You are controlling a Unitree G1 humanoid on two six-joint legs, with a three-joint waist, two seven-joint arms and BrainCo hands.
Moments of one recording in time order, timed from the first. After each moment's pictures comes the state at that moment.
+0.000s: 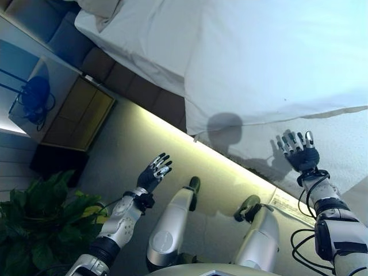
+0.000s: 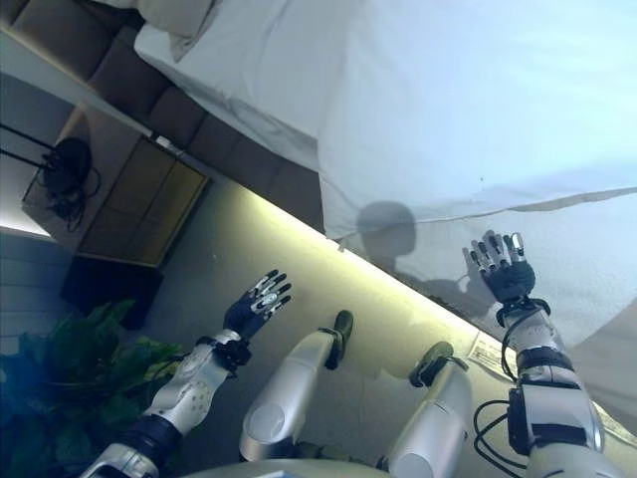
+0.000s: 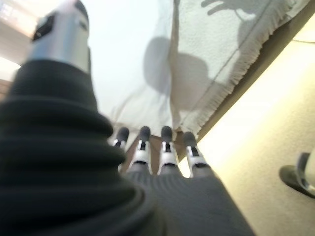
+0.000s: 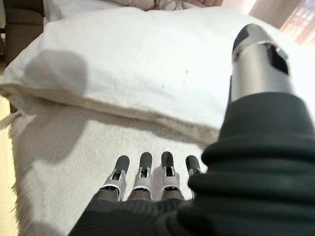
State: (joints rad) left arm -0.08 0.37 -0.41 0.37 -0.88 -0.15 -0.21; right arm -0.52 -0.61 -0.15 1.13 1.23 0.12 0.43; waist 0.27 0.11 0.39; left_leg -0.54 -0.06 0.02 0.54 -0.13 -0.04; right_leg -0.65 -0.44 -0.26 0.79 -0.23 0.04
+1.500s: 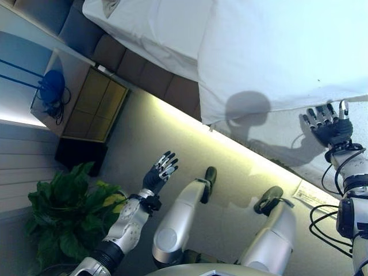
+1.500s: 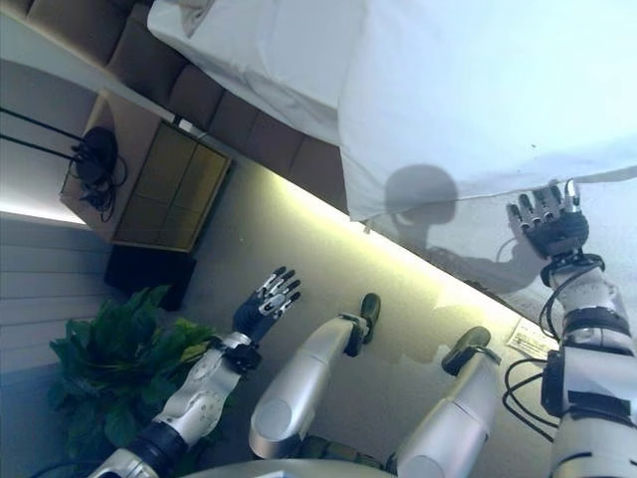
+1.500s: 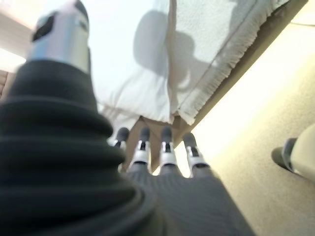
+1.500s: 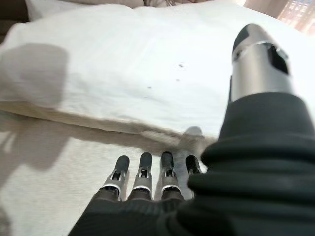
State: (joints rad) left arm -0.06 0.37 -0.53 0.30 -0.94 -0.28 -0.15; right arm -0.75 -0.78 -0.17 1.19 1.27 0.20 0.38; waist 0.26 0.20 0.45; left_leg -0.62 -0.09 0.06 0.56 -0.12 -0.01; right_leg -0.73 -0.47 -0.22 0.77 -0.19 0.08
